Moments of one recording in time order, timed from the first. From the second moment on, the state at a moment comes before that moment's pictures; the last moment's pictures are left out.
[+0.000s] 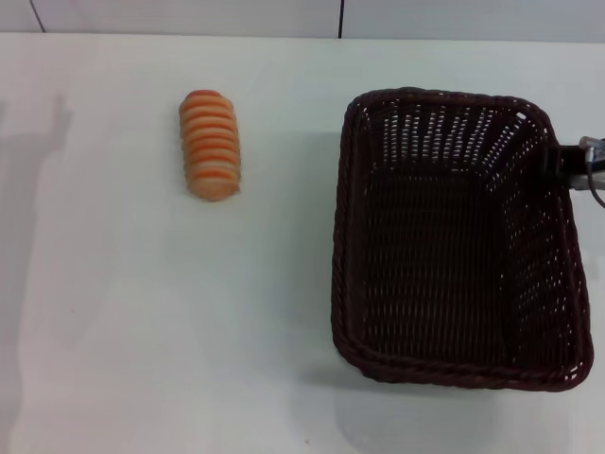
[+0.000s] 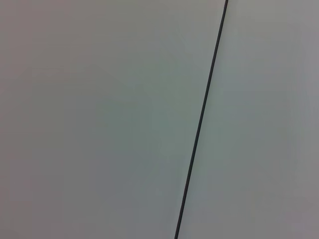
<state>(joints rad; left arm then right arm) -0.33 -2.06 -1.48 -0.39 2.67 1.18 -0.29 0.41 2.08 1.73 1.53 -2.71 1.34 0.18</state>
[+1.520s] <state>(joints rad) -0.33 -2.06 -1.50 -0.45 2.66 1.09 -0.16 0.67 2.04 1.95 1.42 -2.16 1.35 -0.61</state>
